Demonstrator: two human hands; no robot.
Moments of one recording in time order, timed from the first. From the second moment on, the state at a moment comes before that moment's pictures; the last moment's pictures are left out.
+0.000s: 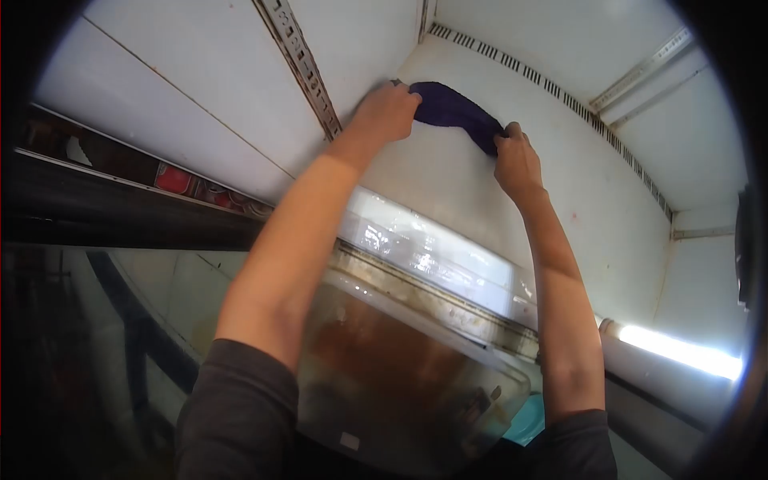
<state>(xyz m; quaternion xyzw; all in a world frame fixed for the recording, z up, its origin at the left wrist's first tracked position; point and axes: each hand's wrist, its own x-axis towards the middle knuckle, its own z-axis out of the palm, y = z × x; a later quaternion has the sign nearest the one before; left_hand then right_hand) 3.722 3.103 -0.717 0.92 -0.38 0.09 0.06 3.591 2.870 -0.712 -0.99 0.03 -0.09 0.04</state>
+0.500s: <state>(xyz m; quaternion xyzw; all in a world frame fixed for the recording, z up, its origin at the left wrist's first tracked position) 3.631 3.136 -0.671 0.93 -0.33 -0.15 -0.10 3.508 2.927 -0.664 -0.98 0.07 0.16 0.11</state>
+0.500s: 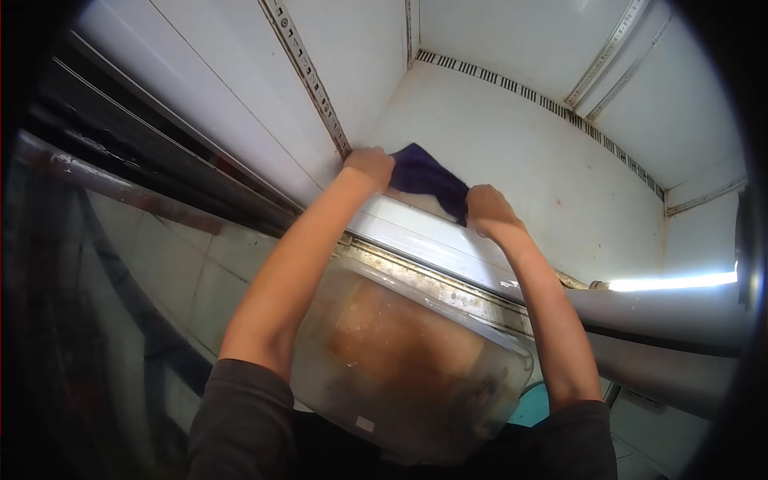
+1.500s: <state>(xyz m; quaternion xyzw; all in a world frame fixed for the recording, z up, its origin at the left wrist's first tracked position) 3.540 3.097 -0.601 0.69 -0.07 -0.22 0.69 3.479 2.984 -0.619 -0.69 0.36 -0.25 0.58</state>
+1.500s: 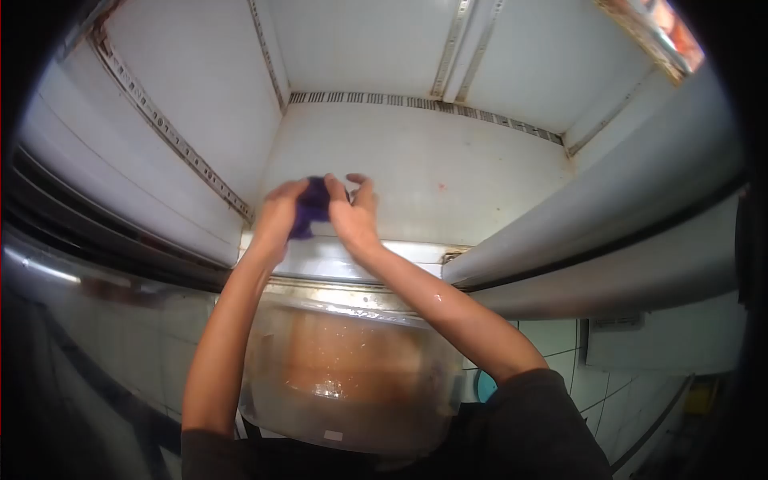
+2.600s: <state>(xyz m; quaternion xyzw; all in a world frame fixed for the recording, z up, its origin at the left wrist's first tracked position) 3.316 3.172 -0.673 0.79 -0.19 -0.48 0.32 3.285 3.057 -0.721 -0.75 0.31 0.11 0.57</state>
